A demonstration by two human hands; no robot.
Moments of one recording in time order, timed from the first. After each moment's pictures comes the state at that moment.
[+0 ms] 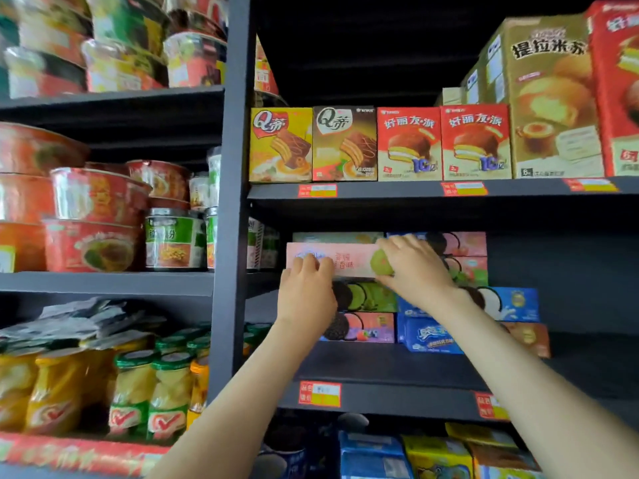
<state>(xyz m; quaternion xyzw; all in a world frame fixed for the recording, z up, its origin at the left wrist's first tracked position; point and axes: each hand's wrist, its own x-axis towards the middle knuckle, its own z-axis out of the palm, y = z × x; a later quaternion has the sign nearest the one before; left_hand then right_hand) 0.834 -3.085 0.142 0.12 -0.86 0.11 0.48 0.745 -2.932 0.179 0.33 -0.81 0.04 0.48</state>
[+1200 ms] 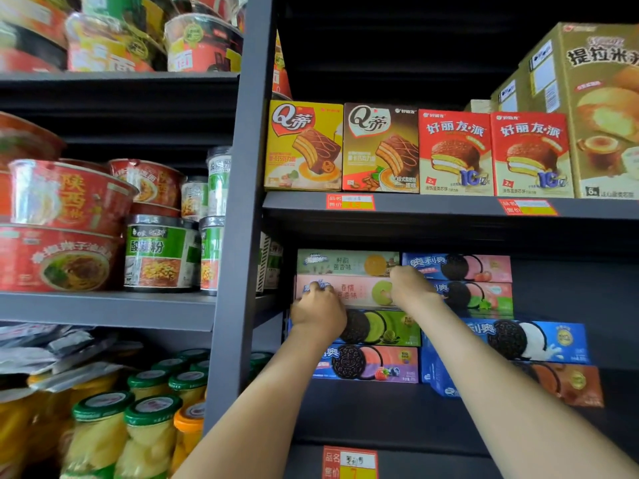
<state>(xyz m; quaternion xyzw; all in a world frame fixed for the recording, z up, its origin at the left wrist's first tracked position) 0.746 -3.136 0.158 0.15 -0.92 -0.05 0.37 0.661 -3.005 0.201 0.20 -0.92 0.14 0.32</state>
